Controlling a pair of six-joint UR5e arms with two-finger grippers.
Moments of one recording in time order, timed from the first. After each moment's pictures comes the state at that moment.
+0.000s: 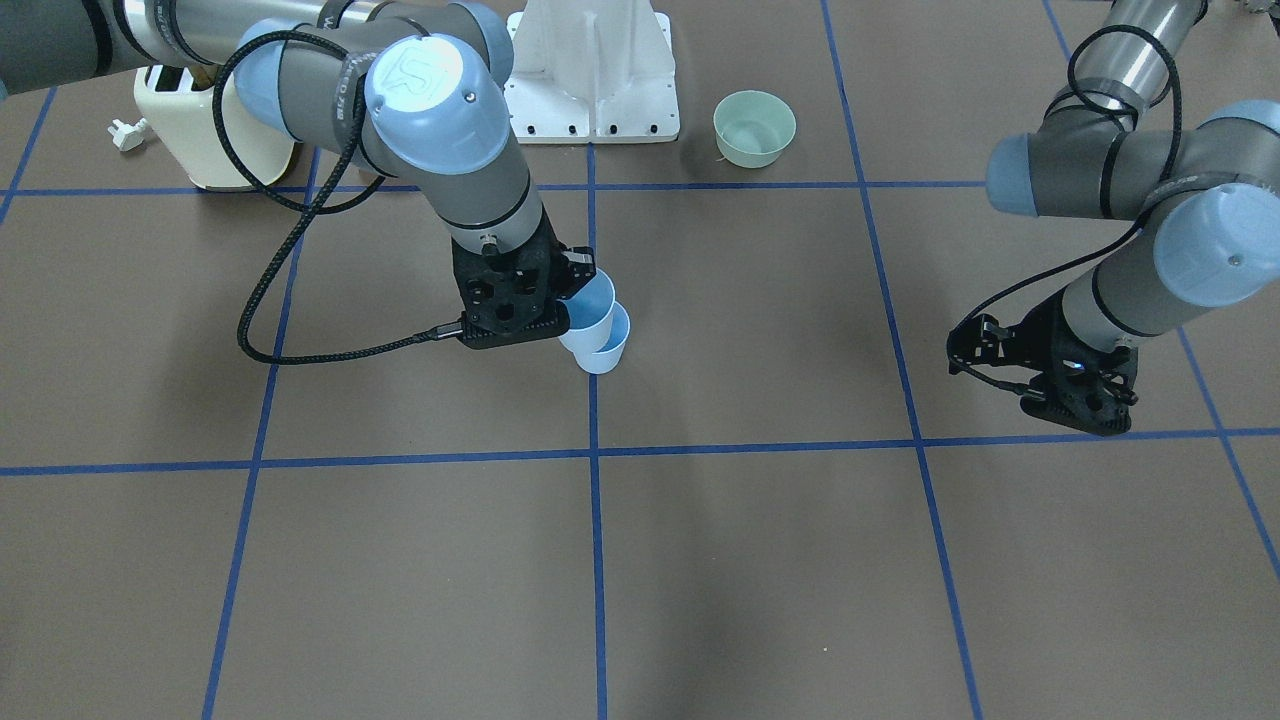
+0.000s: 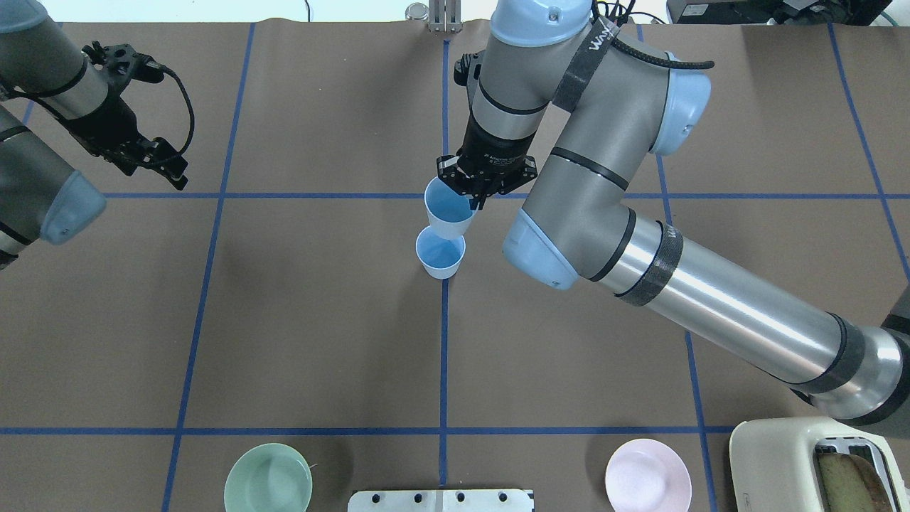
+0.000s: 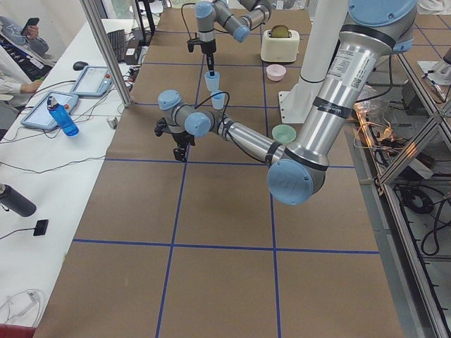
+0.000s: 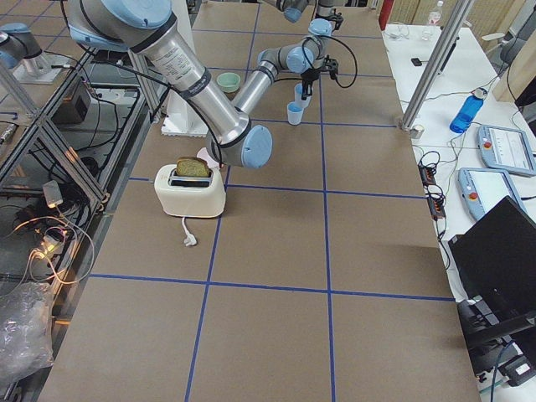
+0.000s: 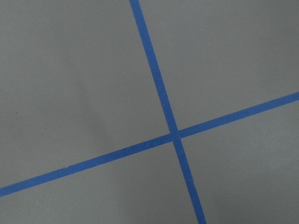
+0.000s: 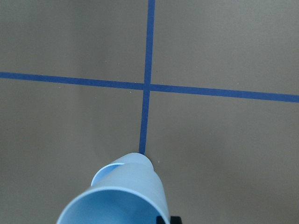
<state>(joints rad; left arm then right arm) -1.03 -1.97 -1.57 -1.62 -2.31 -0.37 0.71 -0.71 1.57 -1.70 2.18 0.98</state>
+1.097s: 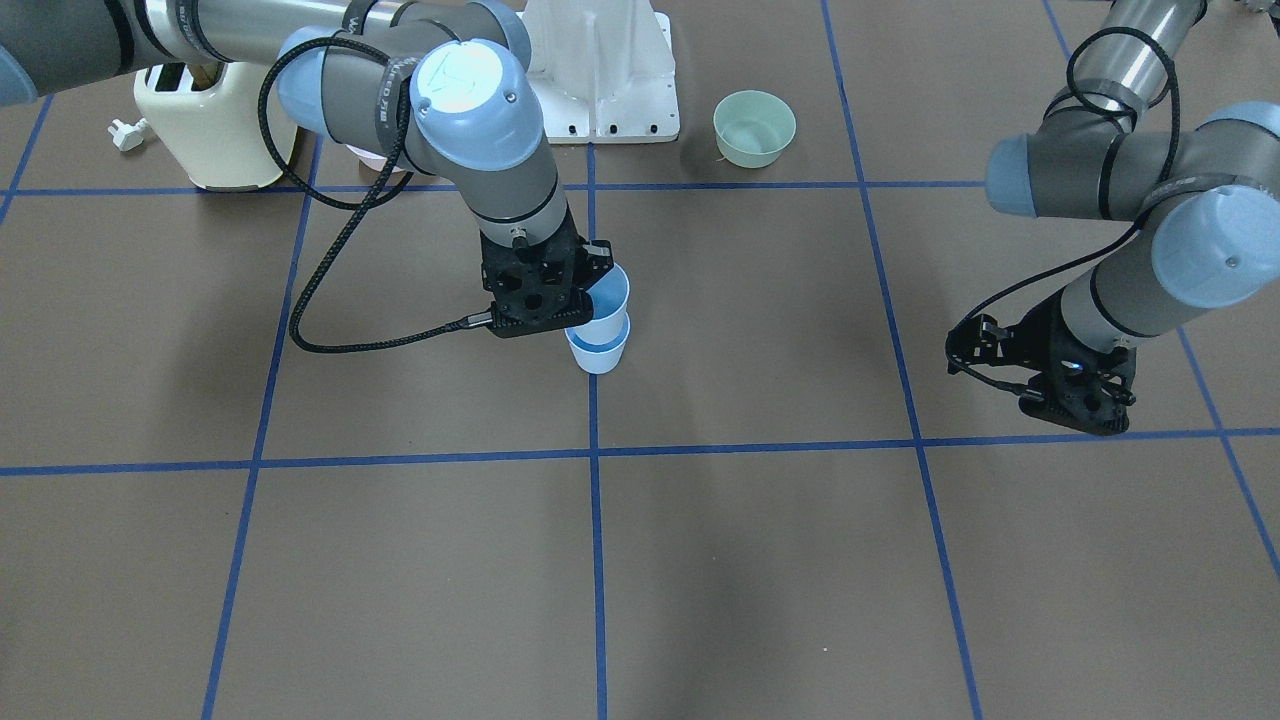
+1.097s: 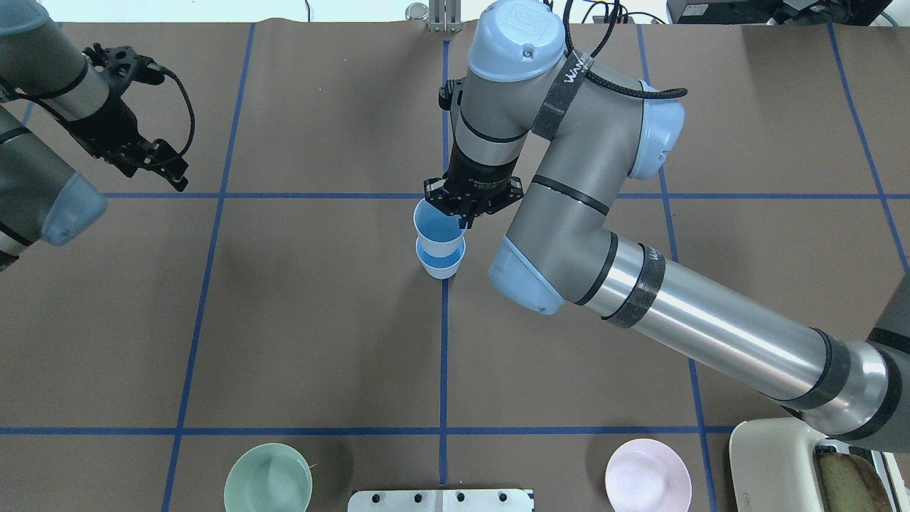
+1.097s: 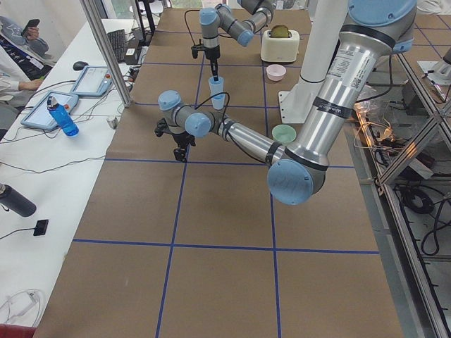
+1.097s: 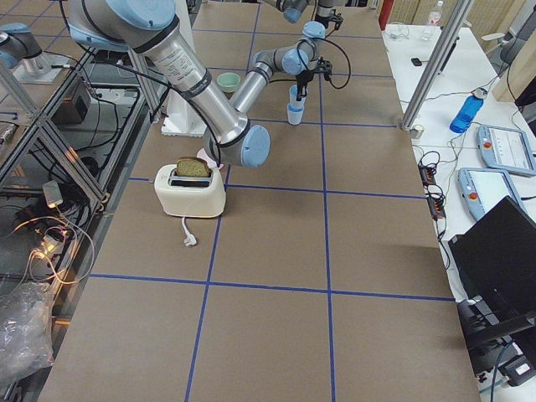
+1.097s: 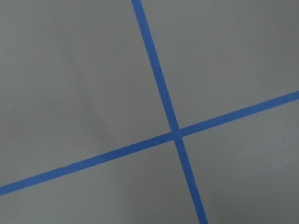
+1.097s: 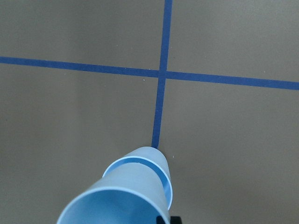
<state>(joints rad) -1.03 -1.97 -1.57 -1.62 -2.31 -0.37 0.66 -0.71 1.56 -1.69 2.15 1.00</state>
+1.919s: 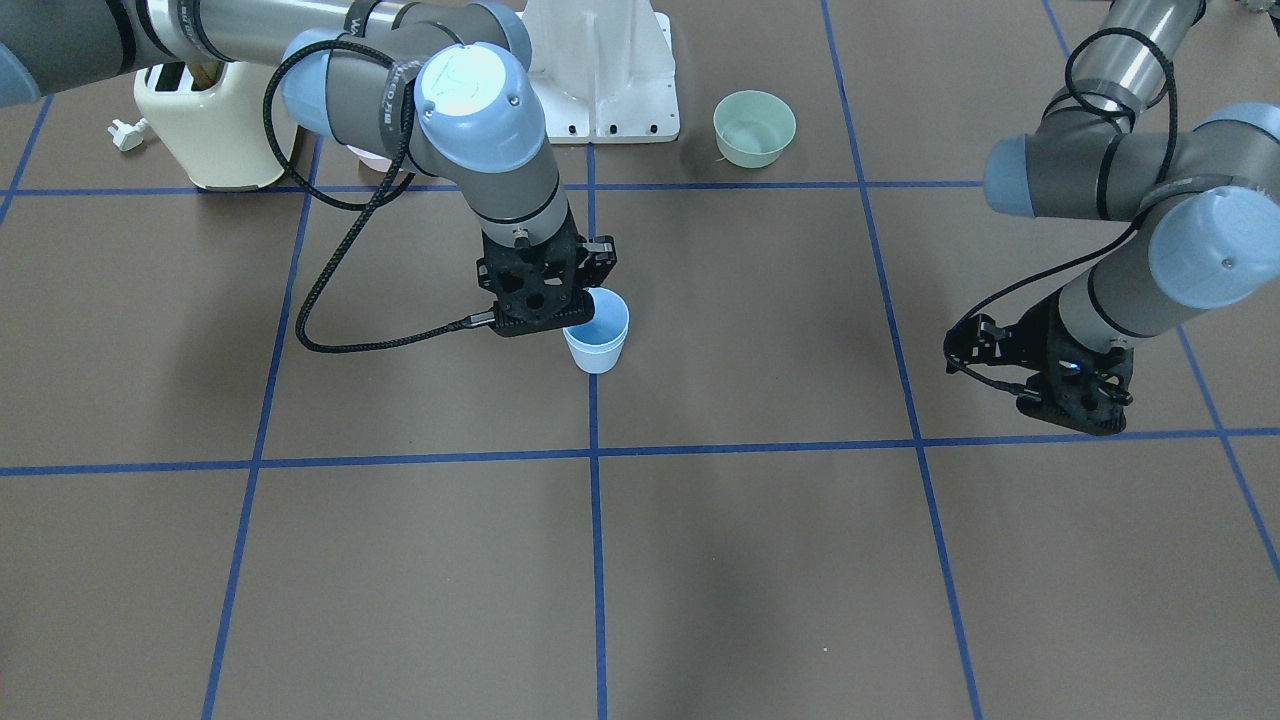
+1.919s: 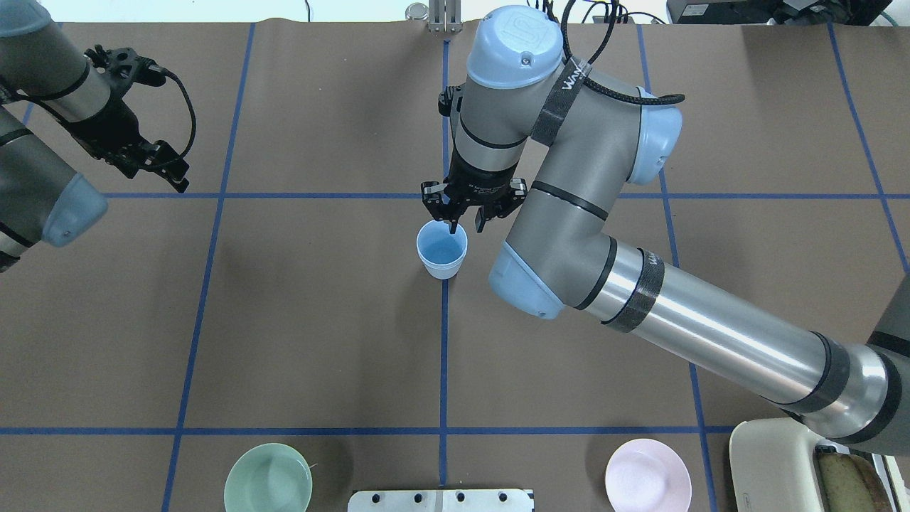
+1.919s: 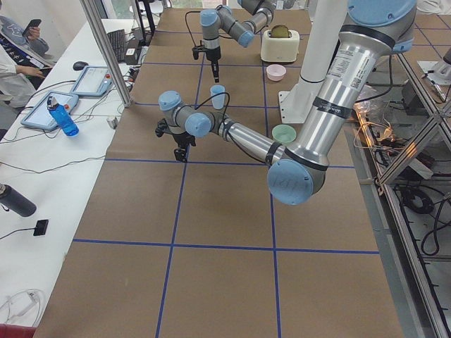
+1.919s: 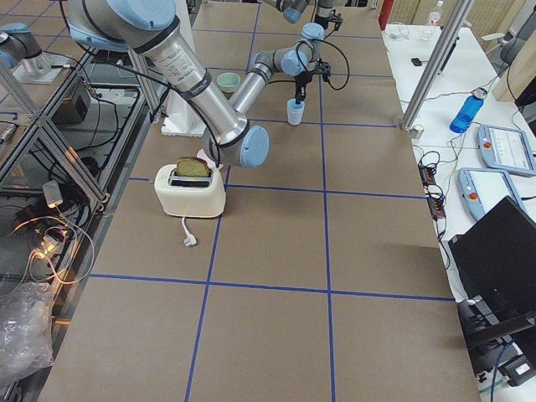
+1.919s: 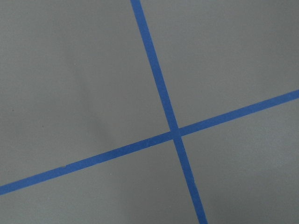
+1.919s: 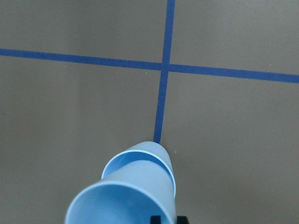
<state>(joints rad) -1.03 -1.97 -1.56 -1.62 -2.31 -0.37 0.66 -0.72 1.56 -1.69 2.15 0.99</state>
